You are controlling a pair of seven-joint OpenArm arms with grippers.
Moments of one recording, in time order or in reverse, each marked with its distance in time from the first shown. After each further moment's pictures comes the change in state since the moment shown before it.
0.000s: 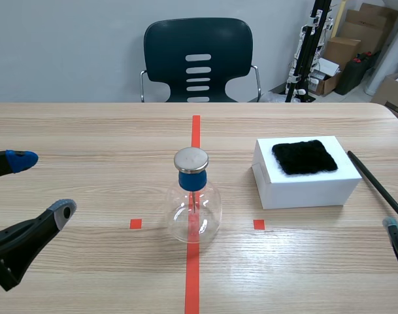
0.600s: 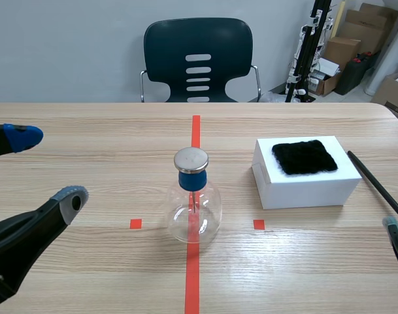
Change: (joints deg) left arm 15.0 0.0 -13.1 18.9 0.9 3.4 6.9; right arm 0.0 0.0 0.0 0.0 0.0 0.0 0.4
